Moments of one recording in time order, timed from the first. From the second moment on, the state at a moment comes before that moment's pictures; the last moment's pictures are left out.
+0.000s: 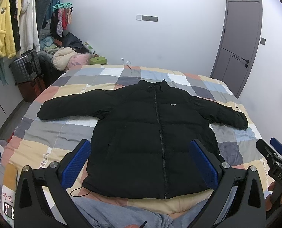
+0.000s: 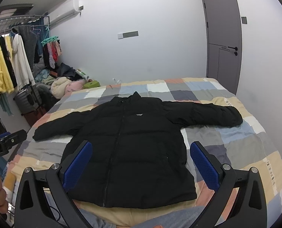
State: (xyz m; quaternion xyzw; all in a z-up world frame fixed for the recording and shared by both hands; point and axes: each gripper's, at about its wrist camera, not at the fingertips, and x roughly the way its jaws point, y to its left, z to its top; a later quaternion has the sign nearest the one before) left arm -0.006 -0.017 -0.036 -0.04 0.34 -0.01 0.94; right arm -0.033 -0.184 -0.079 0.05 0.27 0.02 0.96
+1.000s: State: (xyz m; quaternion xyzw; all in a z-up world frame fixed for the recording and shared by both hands) left arm 0.000 -0.026 -0.042 -0.04 0.34 -0.02 0.94; right arm -0.029 -0.187 -0.087 0.06 0.29 0.03 0.96
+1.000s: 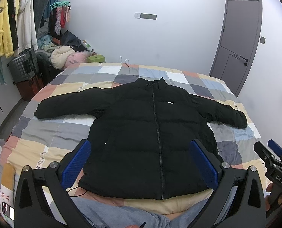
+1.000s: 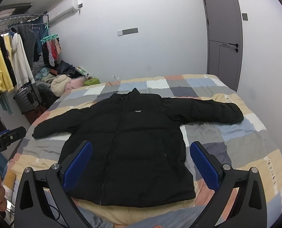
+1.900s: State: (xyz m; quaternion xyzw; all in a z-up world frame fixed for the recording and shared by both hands) left arm 0.093 -0.015 -0.058 -0.06 0.32 -0.05 0.95; right arm 0.070 -0.239 -0.112 0.09 0.29 -0.02 0.95
